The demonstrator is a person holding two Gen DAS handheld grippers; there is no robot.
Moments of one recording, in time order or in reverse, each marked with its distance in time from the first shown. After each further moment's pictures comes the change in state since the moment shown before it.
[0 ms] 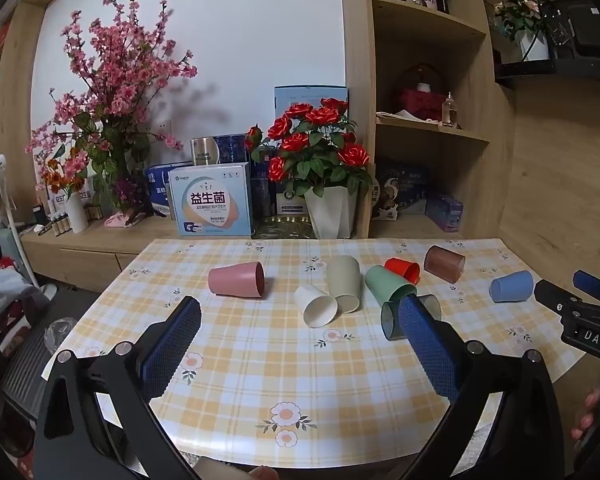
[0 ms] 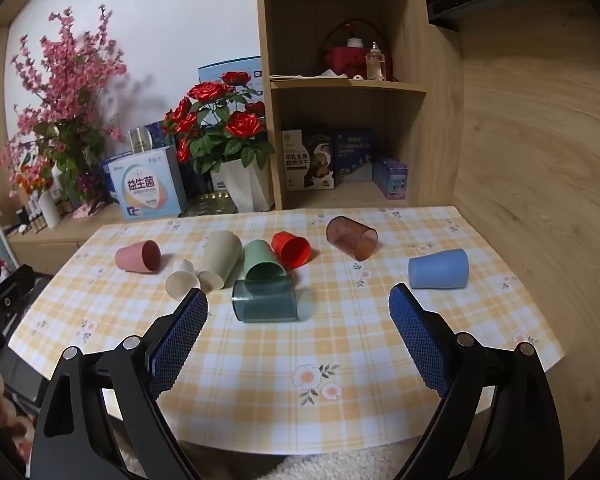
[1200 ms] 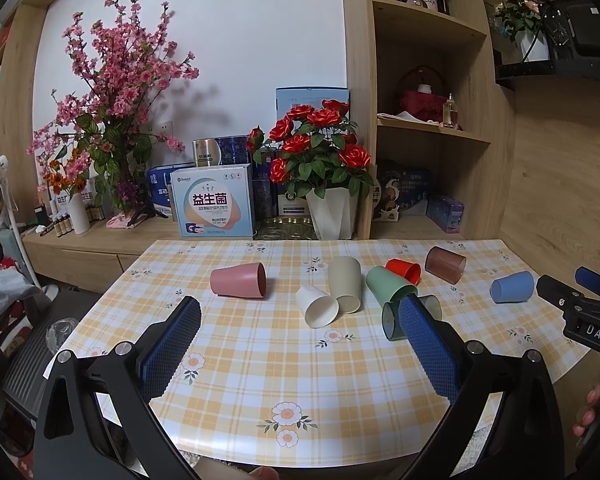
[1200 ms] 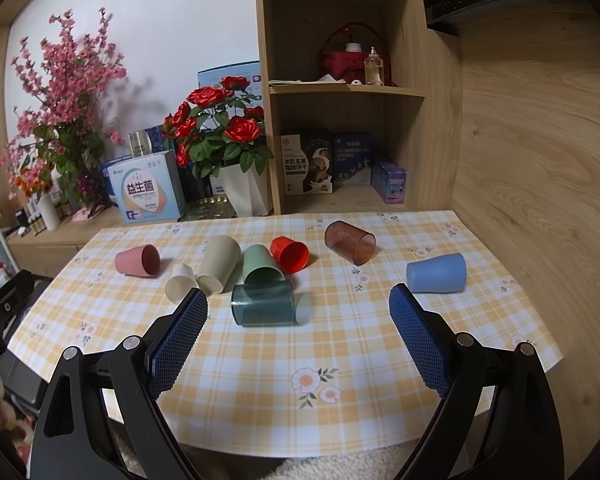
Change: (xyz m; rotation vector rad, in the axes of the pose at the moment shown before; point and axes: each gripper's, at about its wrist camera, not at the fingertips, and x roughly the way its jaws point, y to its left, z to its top) left arm -0.003 0.000 -0.001 -0.005 -0.009 0.002; right arm 0.000 -0.002 0.001 -0.007 -0.012 -0.004
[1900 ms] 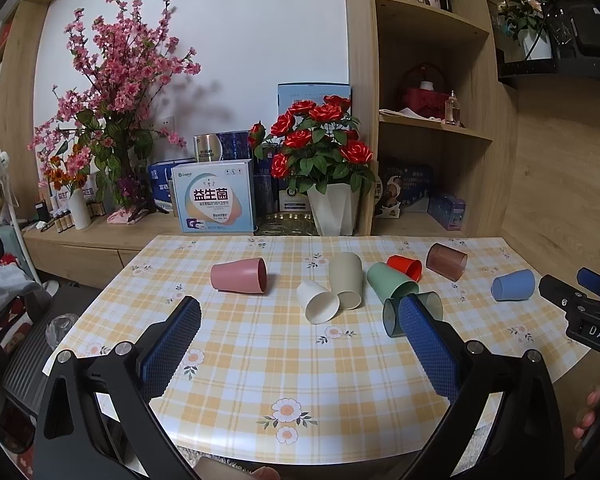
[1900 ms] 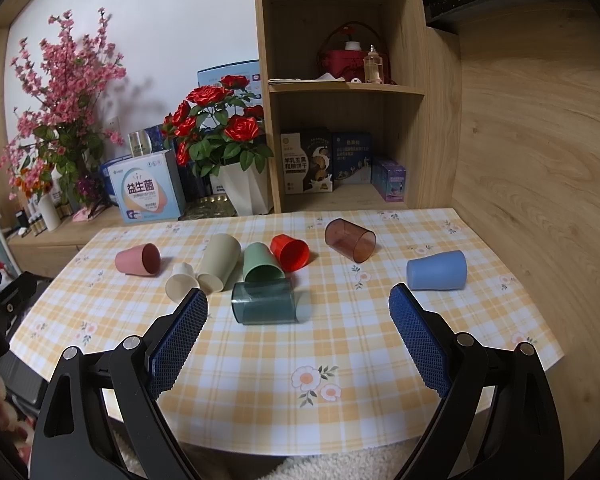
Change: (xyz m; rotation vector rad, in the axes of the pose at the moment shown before) left arm 0.002 0.002 -0.004 -0.007 0.014 0.002; right arm 0.000 -0.001 -0.002 0.002 -0.002 0.001
